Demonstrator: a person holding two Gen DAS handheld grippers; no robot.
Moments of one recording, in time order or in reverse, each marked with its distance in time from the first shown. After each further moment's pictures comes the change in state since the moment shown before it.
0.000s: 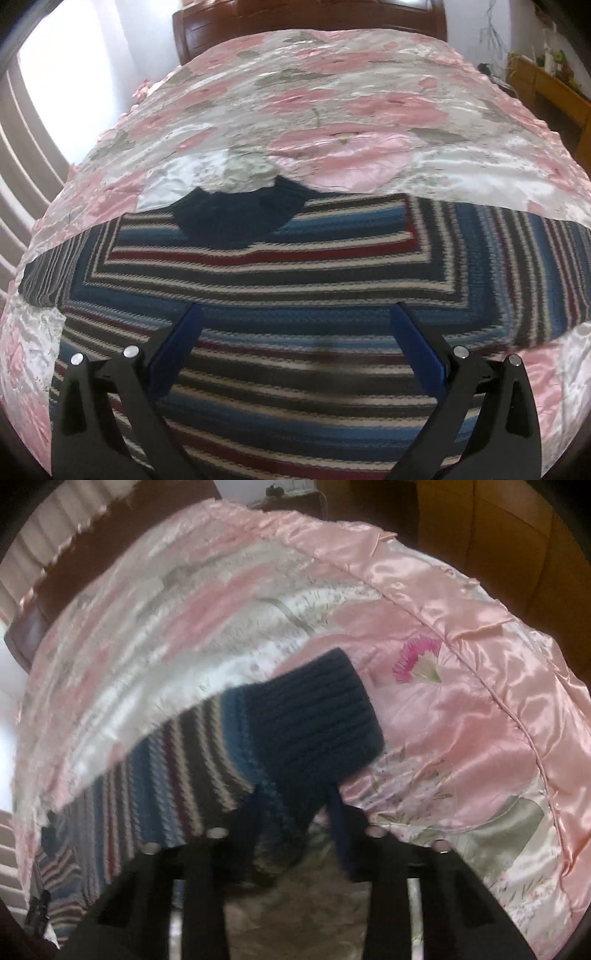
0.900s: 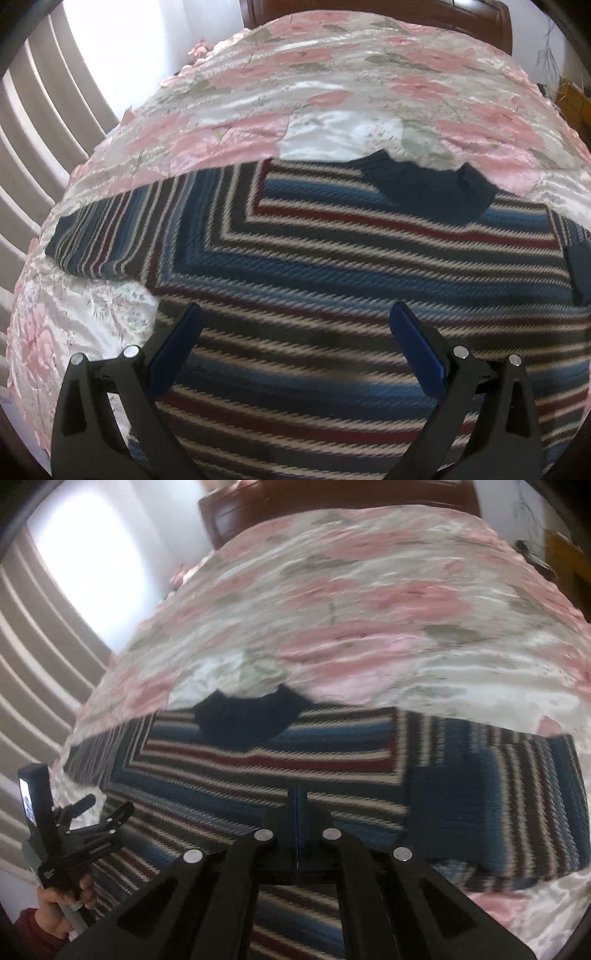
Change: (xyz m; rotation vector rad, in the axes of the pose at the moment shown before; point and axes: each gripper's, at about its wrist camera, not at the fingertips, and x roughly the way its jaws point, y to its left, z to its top) left arm 0.027 0.221 -0.029 -0.114 0.081 0.071; right arm -0.026 0.392 -0.172 -0.620 0.063 0.384
